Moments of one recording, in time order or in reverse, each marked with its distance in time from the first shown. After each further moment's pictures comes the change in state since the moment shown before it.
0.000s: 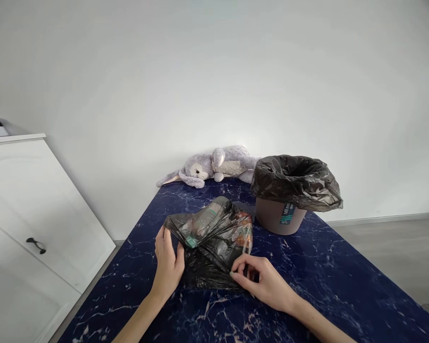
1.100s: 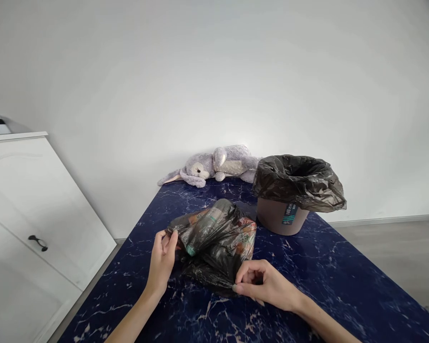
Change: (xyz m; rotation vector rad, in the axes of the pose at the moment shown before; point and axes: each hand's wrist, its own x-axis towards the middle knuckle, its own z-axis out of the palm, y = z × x) left_hand 0.014 0.025 -0.024 -0.663 -0.044 -0.598; right_hand -0.001 0.008 -0.002 0.326 -0.205 0.116
